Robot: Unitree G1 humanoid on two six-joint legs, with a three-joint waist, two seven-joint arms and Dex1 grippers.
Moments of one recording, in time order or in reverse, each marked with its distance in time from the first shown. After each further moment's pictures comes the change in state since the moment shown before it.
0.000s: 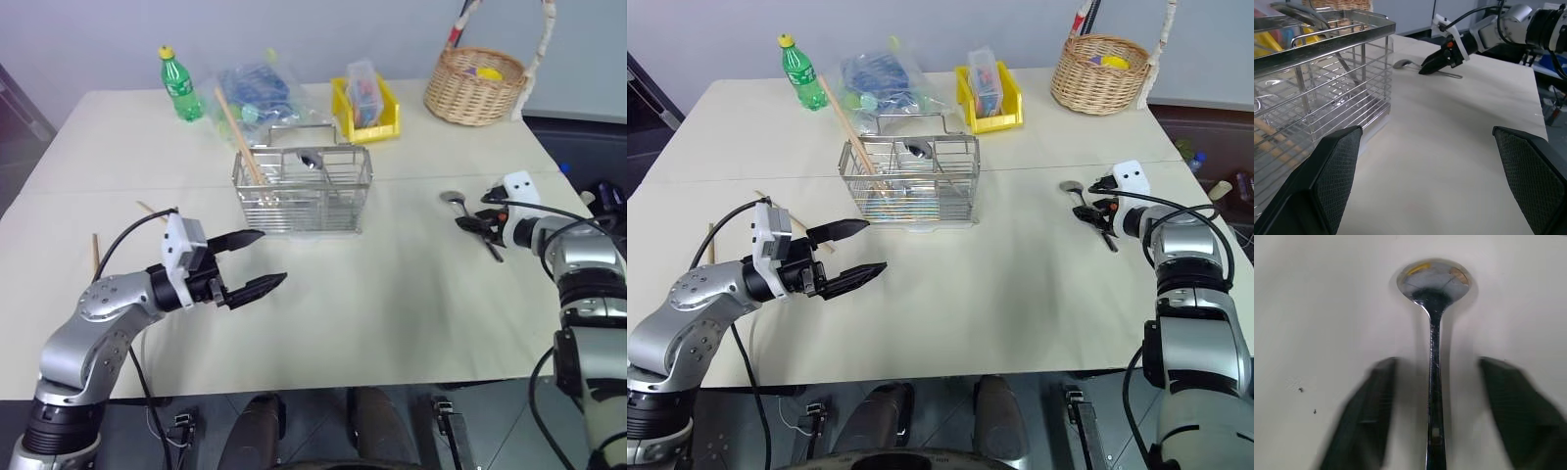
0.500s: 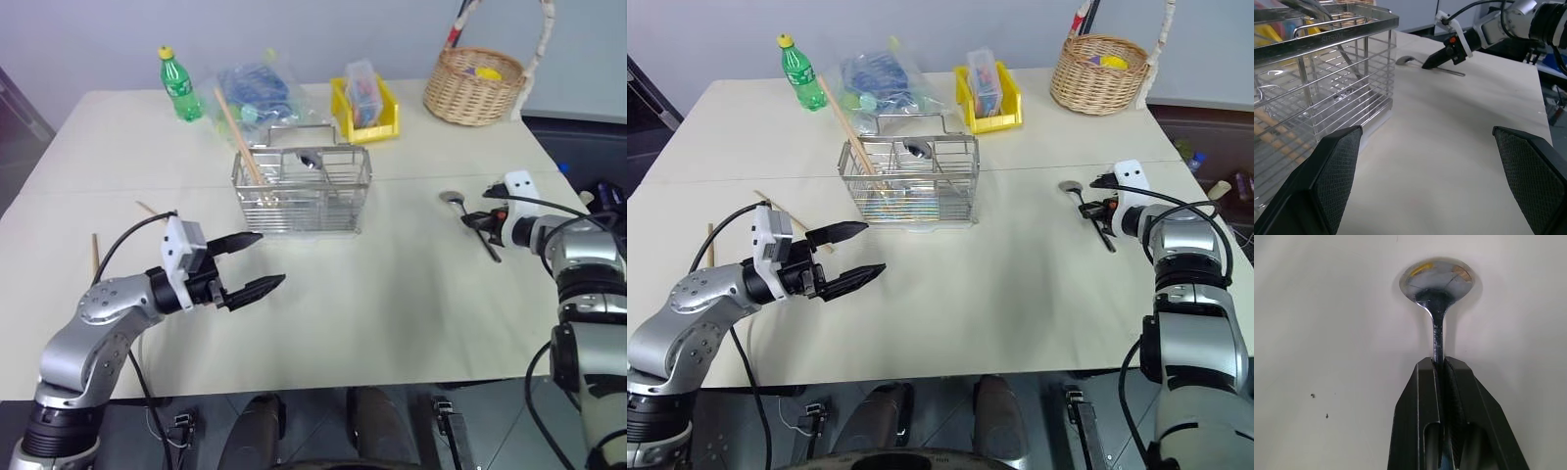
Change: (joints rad) left arm 0.001 -0.004 0.000 0.005 0.002 -0.003 0.002; right arm -0.015 0.022 -0.047 -0.006 0.005 0.069 -0.026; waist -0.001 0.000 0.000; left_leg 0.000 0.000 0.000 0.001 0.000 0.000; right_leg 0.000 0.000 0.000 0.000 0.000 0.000
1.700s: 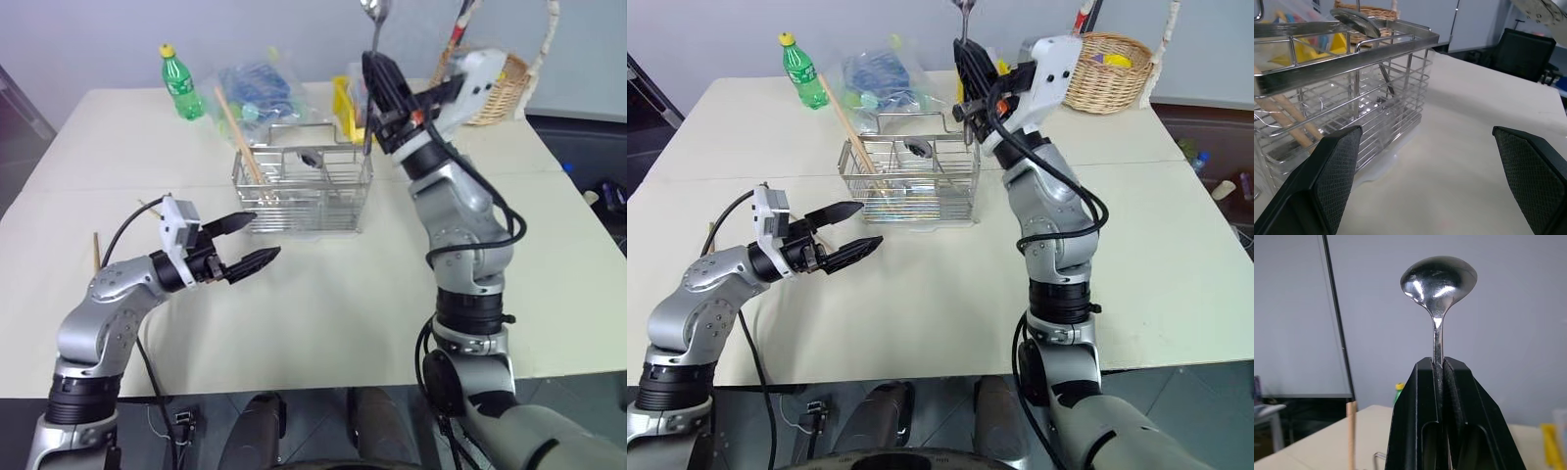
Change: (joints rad) left arm -0.103 -0.060 0.006 0.161 0.013 -0.028 0.007; right arm 0.094 0.654 -0.006 -1.083 0.315 -0.129 -0.448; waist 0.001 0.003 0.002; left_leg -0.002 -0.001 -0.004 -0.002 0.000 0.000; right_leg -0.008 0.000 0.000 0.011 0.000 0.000
